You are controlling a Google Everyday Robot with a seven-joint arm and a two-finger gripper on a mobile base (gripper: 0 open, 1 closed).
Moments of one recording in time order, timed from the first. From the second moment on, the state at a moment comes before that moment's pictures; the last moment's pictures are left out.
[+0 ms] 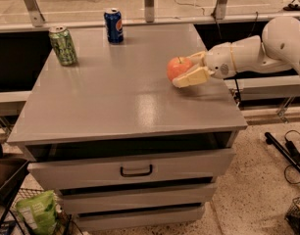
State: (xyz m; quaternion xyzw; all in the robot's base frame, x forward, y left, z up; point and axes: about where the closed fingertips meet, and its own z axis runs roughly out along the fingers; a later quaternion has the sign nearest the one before) arm 0.667 -0.114 0.869 -0.52 0.67 0.29 0.44
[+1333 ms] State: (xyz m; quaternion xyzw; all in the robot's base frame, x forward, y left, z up) arm 0.780 -0.118 0.954 -0.45 0.71 0.19 0.50
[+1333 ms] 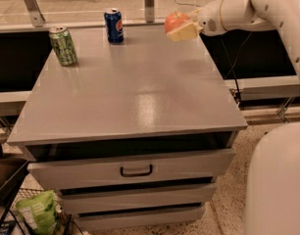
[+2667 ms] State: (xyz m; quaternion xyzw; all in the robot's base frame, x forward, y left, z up) arm 0.860 -0.002 0.890 -0.43 0.72 0.19 0.50
